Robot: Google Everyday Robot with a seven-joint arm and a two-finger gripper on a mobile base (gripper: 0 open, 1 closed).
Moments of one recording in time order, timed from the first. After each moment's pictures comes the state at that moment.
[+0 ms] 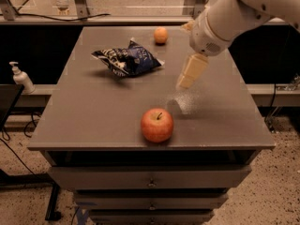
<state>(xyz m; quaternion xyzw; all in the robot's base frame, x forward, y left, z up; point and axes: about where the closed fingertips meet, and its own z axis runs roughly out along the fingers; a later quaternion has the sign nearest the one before) 0.600 -0.092 0.916 -0.66 0.69 0.02 0.31</state>
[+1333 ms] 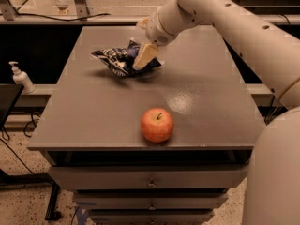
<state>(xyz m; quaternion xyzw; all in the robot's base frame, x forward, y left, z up) 0.727 0.023 0.884 -0.67 0.63 0.07 0.39</state>
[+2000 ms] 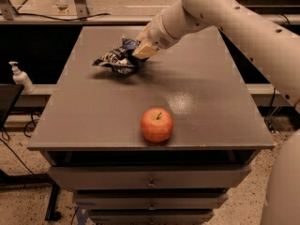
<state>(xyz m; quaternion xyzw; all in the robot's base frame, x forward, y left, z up) 0.711 0.027 0.887 -0.64 0.65 0.10 0.40</state>
